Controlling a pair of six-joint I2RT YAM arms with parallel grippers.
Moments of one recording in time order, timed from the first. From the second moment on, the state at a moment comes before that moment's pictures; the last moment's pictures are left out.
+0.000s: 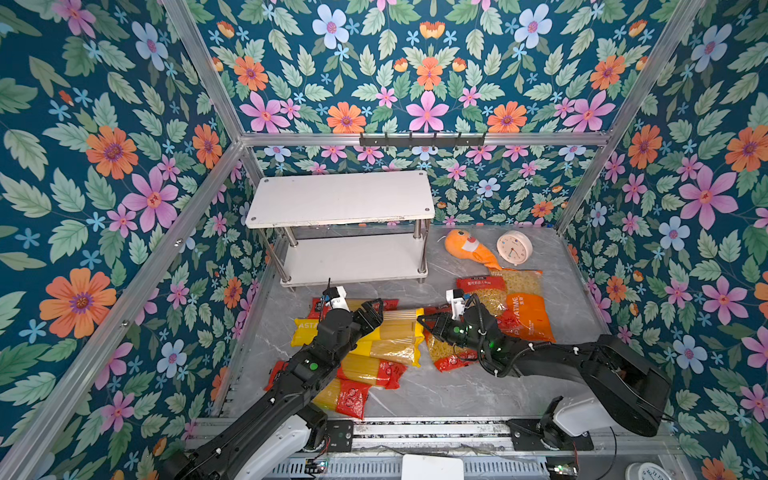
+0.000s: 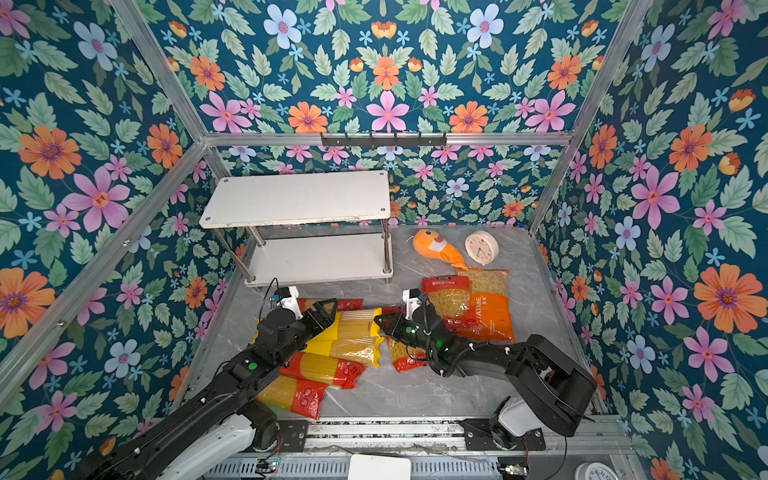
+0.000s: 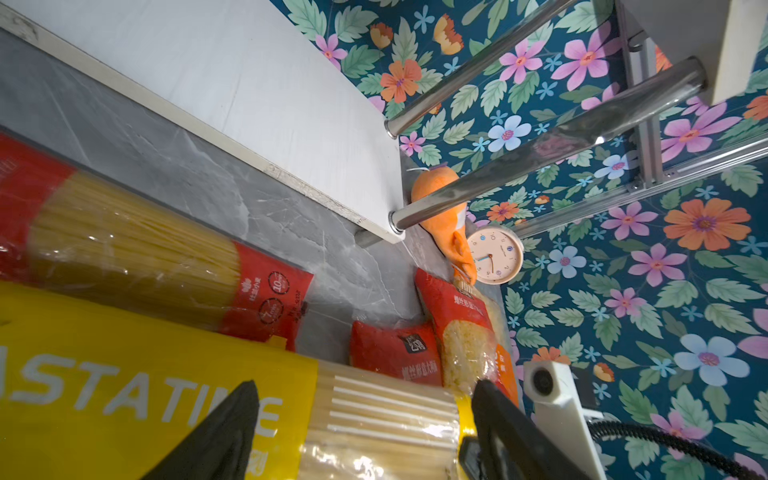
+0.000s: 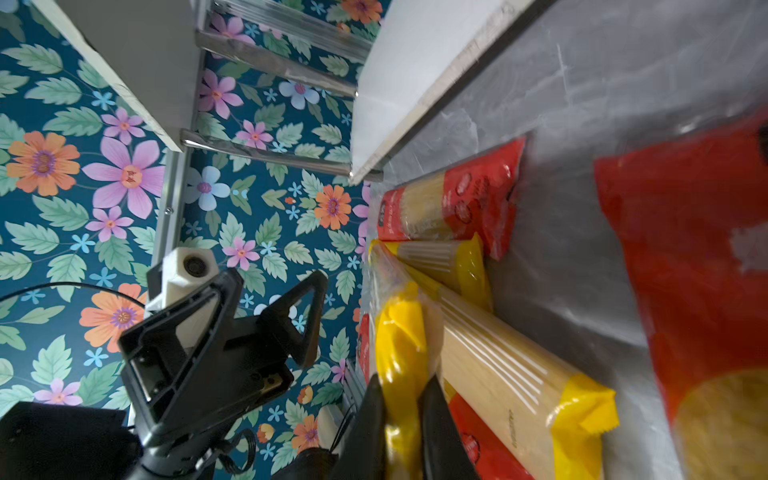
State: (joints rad) left arm -0.62 0.80 0.43 -0.01 -0.13 -0.95; right arm 0.81 1.48 0.51 0.66 -0.23 1.23
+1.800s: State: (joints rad) left arm -0.51 0.66 0.38 0.14 -0.04 -1.00; right arm 0.85 1.48 0.60 0.92 0.06 1.25
